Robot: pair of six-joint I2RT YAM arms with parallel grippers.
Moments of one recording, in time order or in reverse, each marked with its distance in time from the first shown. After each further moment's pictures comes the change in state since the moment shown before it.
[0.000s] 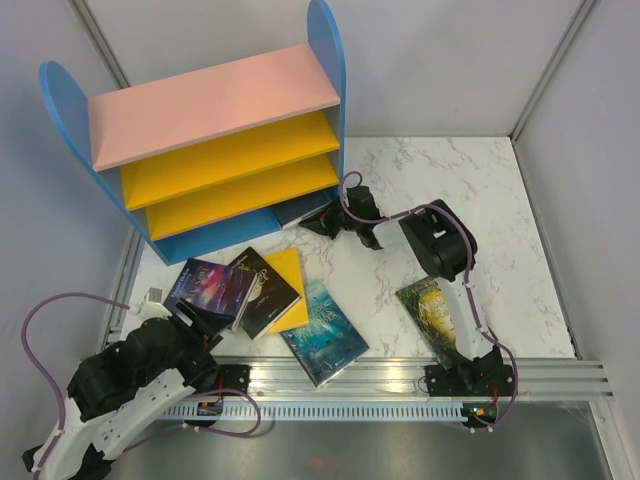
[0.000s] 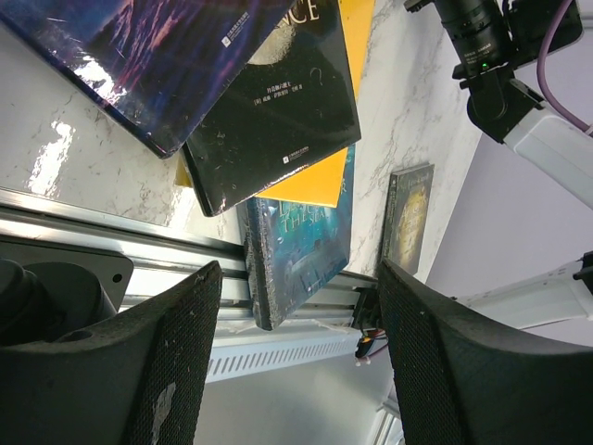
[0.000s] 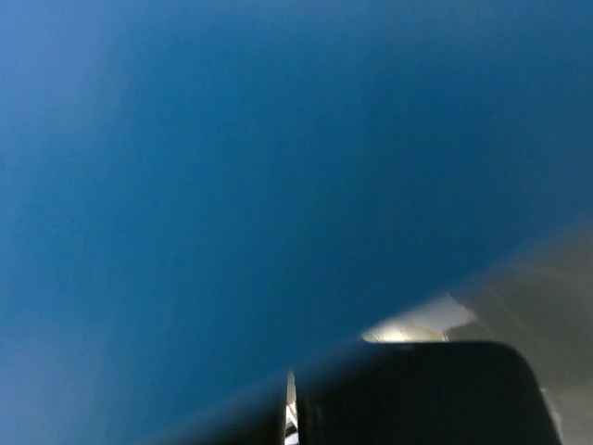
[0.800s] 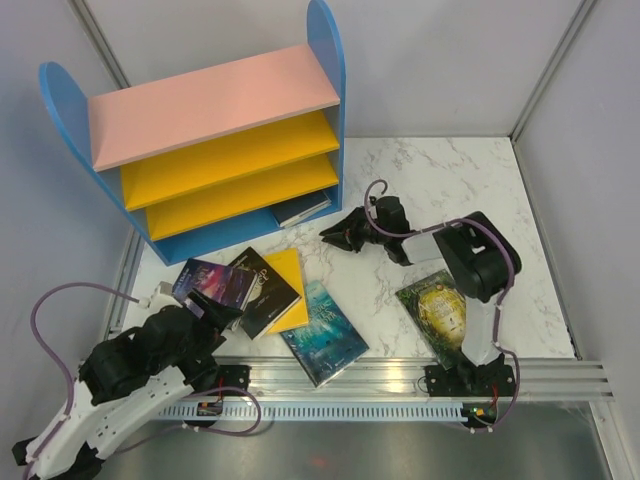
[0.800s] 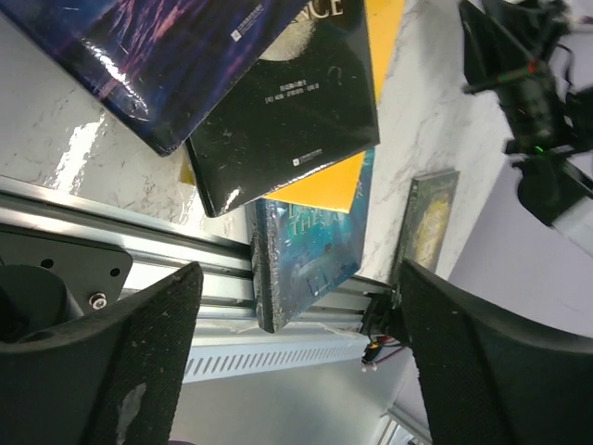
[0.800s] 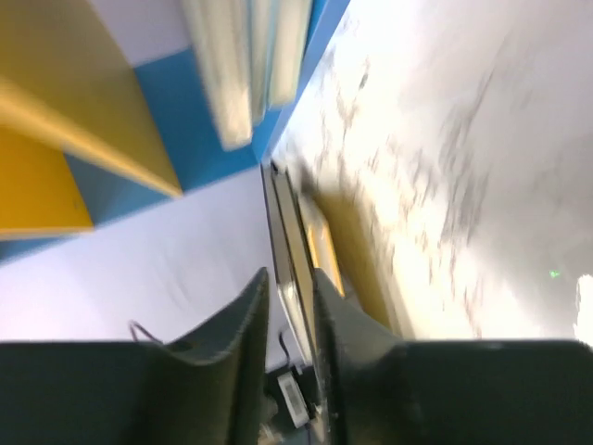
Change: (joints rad) left arm -0.005 0.099 -0.007 0.028 0.008 -0.029; right arm -0.044 -0.277 -0.352 0.074 -0.059 -0.045
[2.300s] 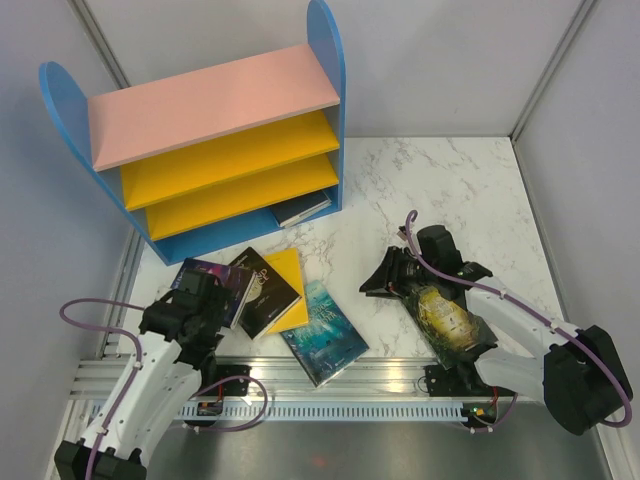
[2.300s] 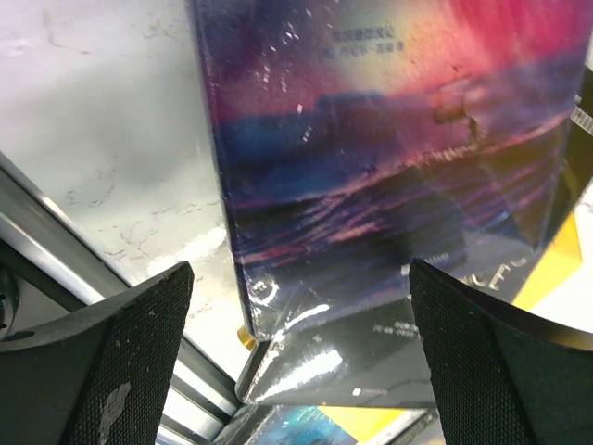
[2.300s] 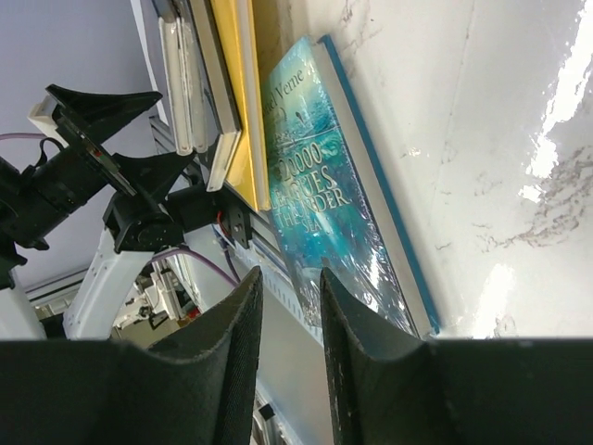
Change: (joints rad) left arm 0.586 0.481 -0.200 0.243 0.092 -0.003; right arm -0.015 -0.919 -0.367 -0.841 -0.050 -0.513
